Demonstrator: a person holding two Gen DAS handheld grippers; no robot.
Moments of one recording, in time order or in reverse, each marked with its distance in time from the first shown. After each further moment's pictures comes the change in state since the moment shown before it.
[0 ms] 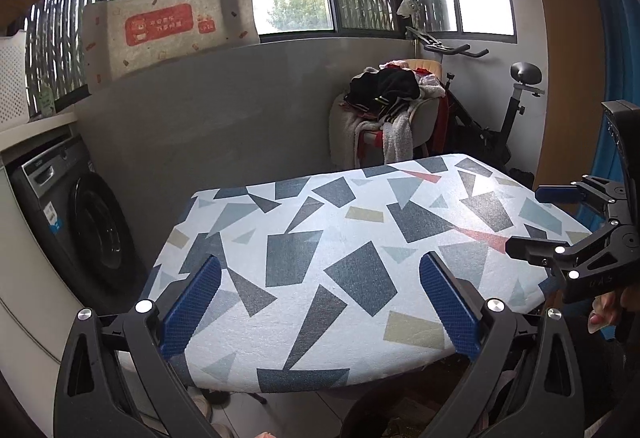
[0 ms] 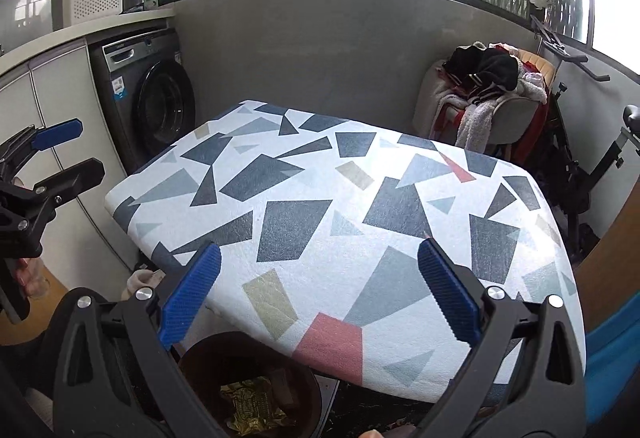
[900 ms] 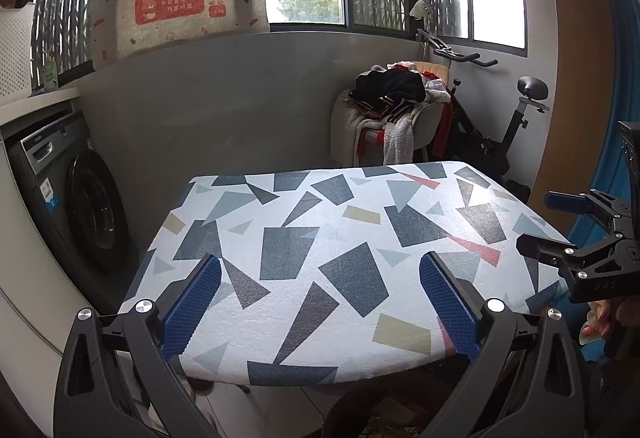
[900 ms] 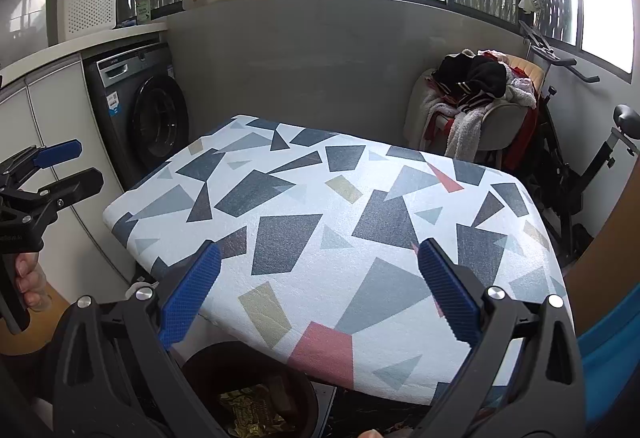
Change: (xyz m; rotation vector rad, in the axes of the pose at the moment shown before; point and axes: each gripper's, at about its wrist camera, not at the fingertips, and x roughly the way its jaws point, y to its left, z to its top) left arm -0.002 0.010 0.007 -0.084 0.031 -0.008; right arm -0.016 -0.004 0.008 0.019 -0.028 -0.024
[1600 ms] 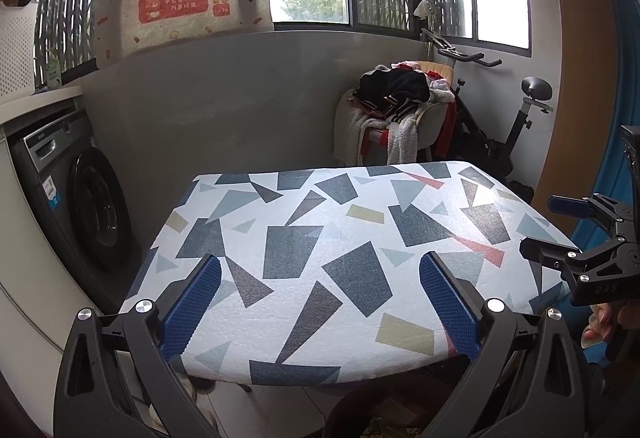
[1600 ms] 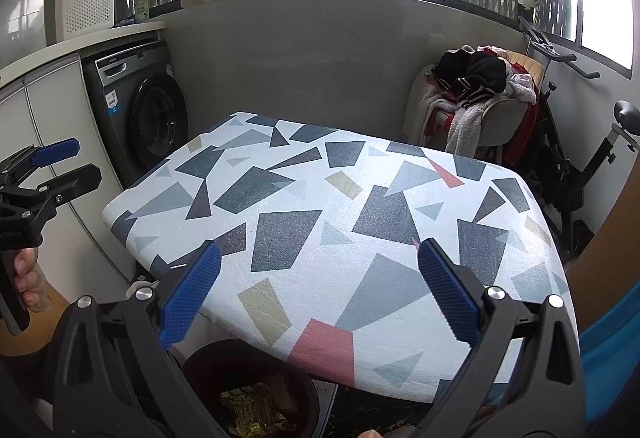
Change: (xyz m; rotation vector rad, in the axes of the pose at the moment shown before) left arm 0.003 0.001 0.000 -0.005 0.002 0.008; right arm 0.002 -0.001 -0.003 0.008 0.008 0.002
